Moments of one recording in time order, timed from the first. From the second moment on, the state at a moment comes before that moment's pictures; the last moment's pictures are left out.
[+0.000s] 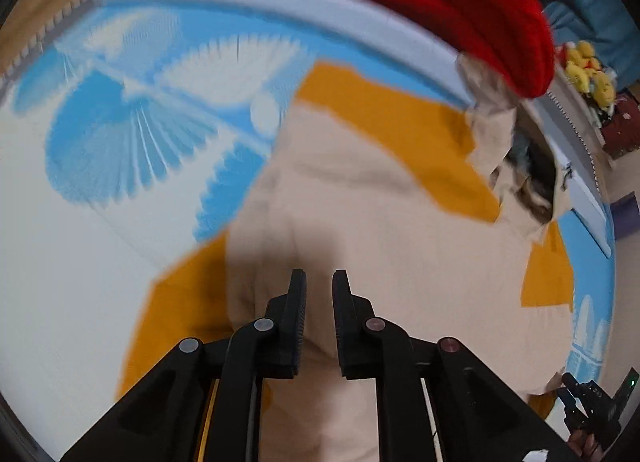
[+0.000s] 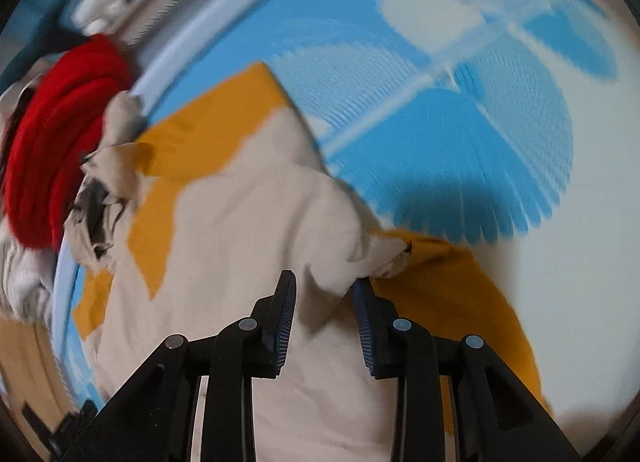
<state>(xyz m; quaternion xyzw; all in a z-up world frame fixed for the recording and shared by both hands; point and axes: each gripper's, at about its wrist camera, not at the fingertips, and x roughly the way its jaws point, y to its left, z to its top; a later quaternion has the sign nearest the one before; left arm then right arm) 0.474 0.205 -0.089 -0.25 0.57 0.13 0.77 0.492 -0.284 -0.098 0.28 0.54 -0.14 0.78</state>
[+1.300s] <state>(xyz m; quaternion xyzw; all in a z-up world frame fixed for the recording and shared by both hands) 0.458 0.162 -0.023 -0.17 0.51 0.08 0.84 0.487 -0.241 -0.014 0.14 0.45 -0.04 0.88</state>
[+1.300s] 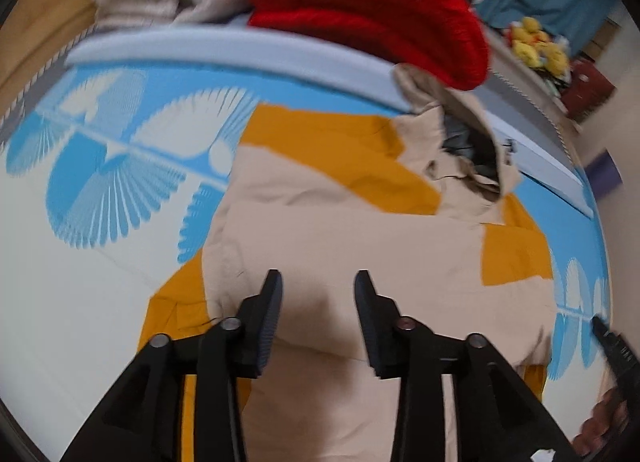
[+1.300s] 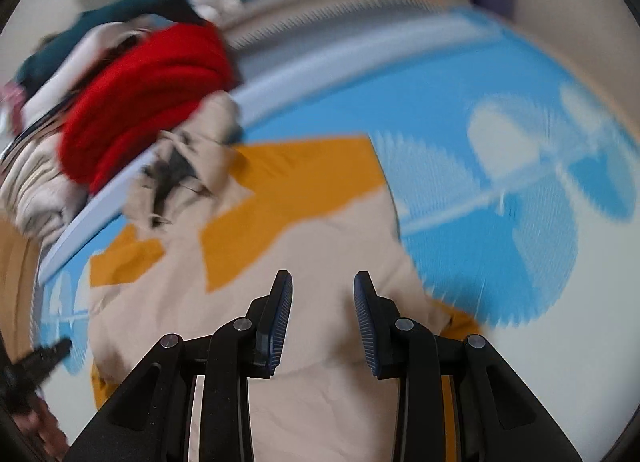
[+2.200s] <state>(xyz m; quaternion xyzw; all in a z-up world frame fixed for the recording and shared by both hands) 0.458 0.109 0.011 -0.07 0.41 0.06 0.91 0.427 -0.259 0.065 0.05 0.35 -0.05 0.93</state>
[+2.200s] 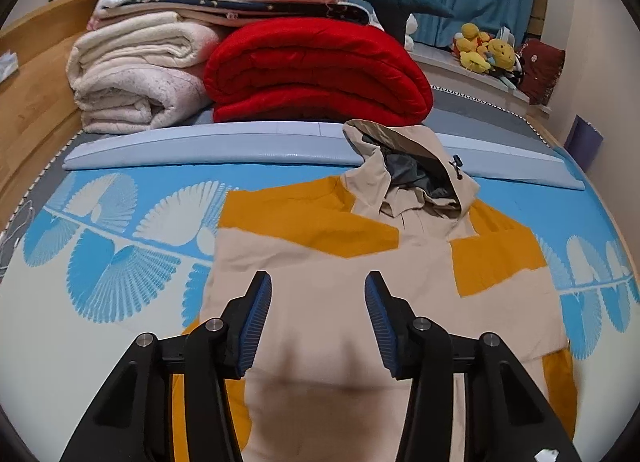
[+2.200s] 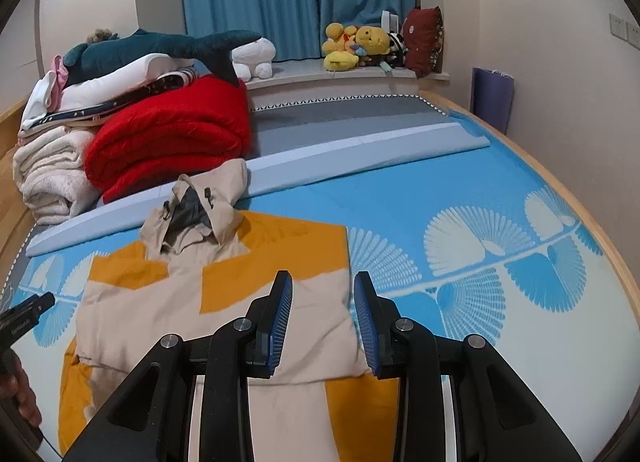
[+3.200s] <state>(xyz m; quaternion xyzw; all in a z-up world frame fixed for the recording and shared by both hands) 0.830 0.111 -0.098 -0.20 0.53 -0.01 0.82 0.480 -0.273 -0.010 0.05 0.42 -0.07 0.91</state>
